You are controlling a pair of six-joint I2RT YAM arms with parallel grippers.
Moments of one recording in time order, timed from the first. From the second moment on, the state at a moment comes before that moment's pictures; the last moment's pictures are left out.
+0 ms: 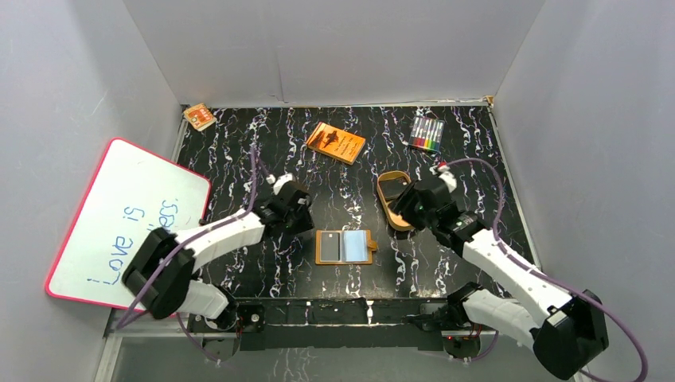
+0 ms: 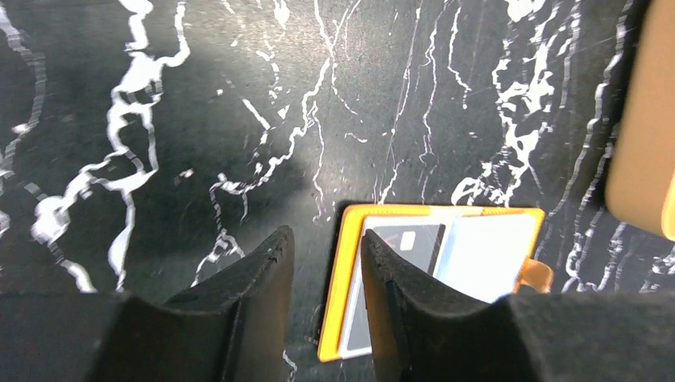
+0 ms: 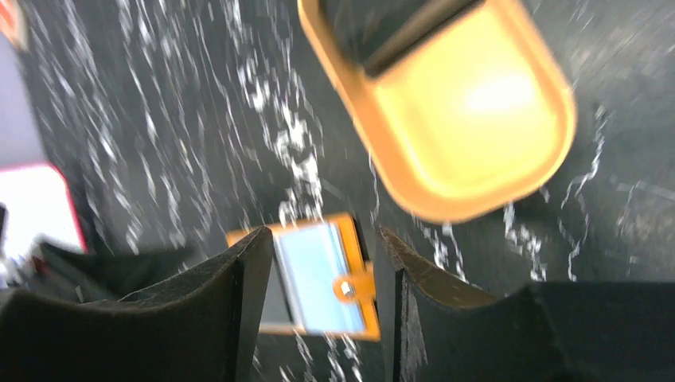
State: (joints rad) left arm -0.71 1.41 0.75 -0.32 -0.19 -0.88; right arm 0.61 0.97 0.66 -0.42 0.17 0.97
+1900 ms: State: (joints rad) left arm -0.71 0.90 0.48 -0.45 -0.25 -1.05; right arm 0.32 1.56 0.72 0.02 0.01 1.23
